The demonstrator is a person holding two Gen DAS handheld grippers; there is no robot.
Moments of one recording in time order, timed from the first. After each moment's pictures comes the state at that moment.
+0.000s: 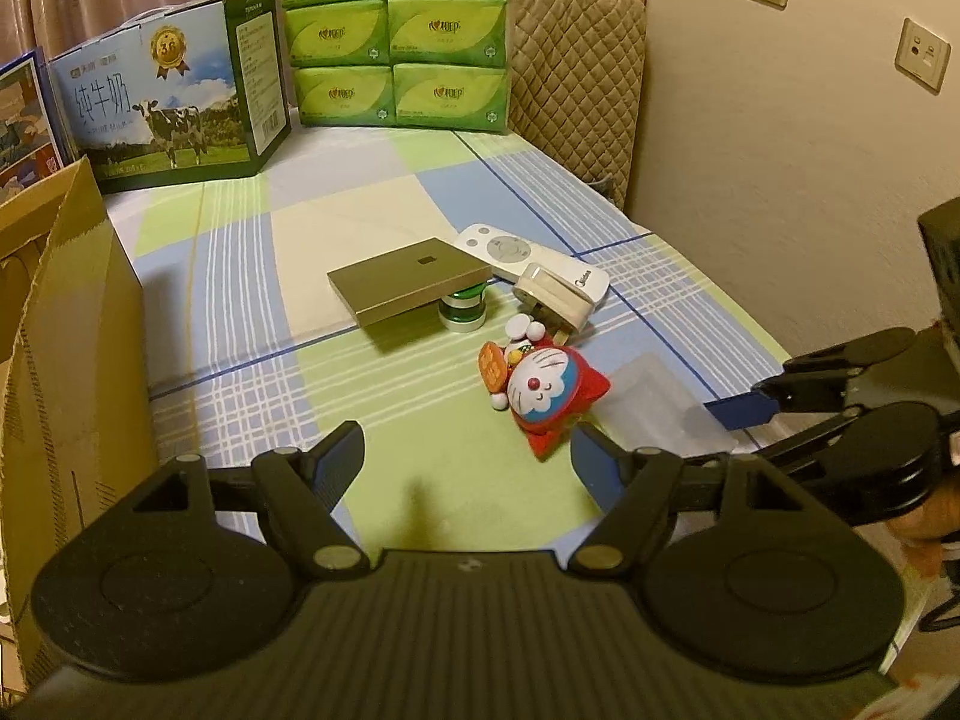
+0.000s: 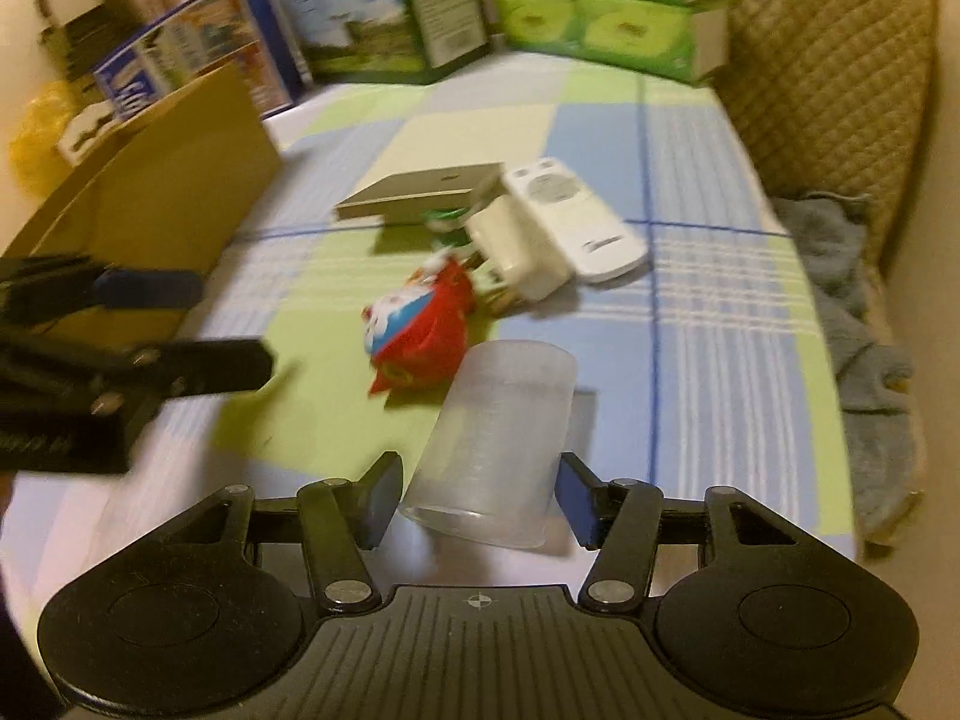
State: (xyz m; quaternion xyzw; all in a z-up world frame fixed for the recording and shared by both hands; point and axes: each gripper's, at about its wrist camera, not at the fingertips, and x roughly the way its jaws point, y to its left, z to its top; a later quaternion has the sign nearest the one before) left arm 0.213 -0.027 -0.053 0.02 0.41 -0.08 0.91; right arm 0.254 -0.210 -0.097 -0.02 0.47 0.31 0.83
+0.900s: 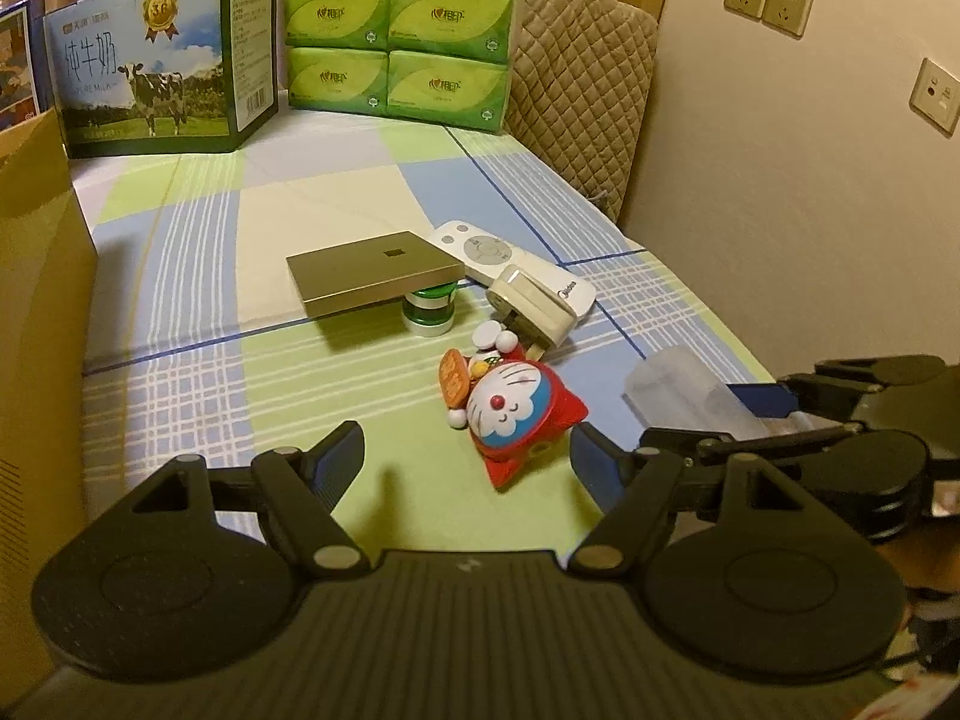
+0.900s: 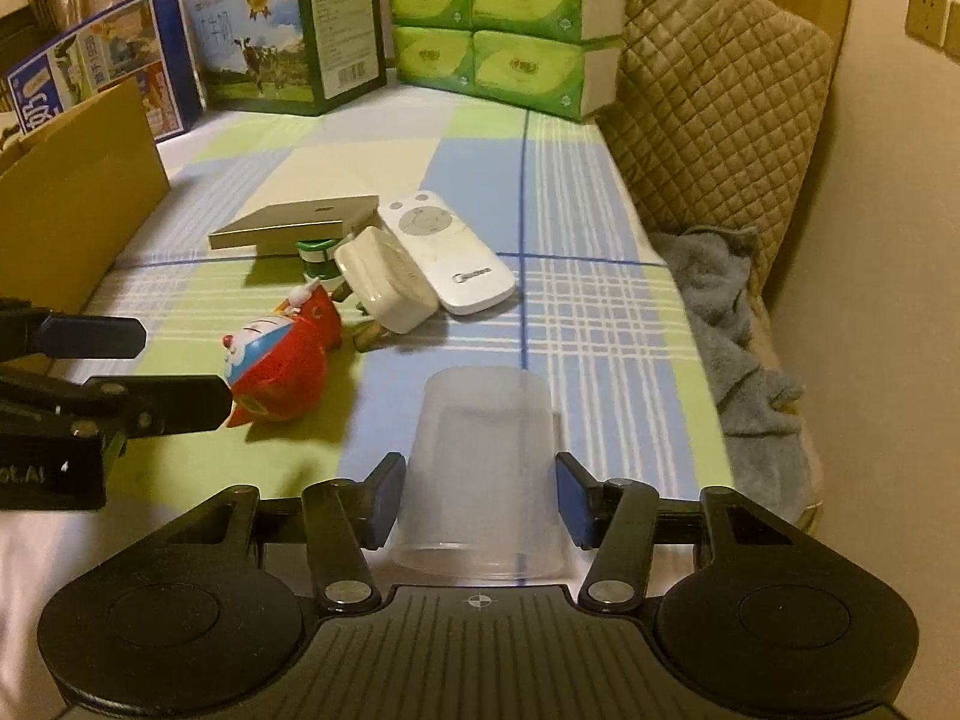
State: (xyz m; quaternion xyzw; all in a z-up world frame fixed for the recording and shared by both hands) left arm 0.232 -0.039 -0.078 -0.04 0.40 -0.08 0.91; right arm 0.256 -0.216 -0.102 -0.07 0.42 0.19 0.88
